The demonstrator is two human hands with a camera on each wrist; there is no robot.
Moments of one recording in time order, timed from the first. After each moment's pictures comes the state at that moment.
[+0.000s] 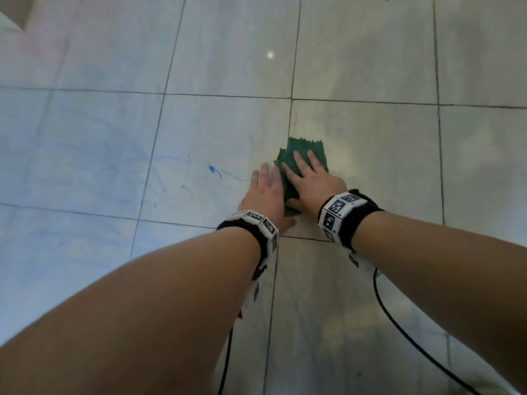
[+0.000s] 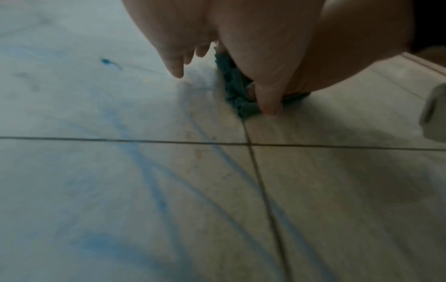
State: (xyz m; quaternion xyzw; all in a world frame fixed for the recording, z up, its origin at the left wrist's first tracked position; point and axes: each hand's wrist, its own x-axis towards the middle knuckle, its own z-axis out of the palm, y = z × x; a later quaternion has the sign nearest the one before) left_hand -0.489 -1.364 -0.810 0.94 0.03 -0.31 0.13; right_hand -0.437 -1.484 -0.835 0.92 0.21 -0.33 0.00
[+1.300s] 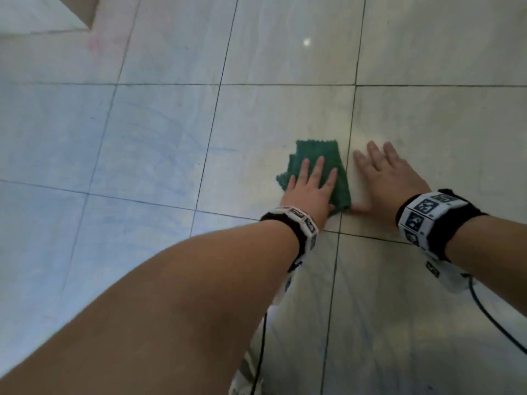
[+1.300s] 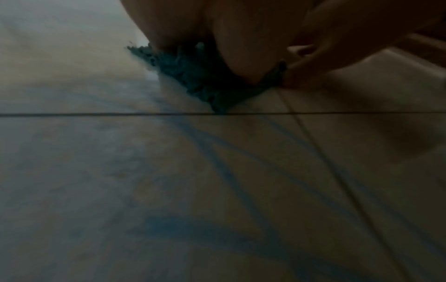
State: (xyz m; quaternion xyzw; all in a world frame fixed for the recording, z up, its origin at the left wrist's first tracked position) left_hand -0.490 -1.321 -0.834 0.93 -0.08 -0.35 0.06; right_hand -0.446 -1.493 -0.836 0.94 0.16 -0.30 -0.01
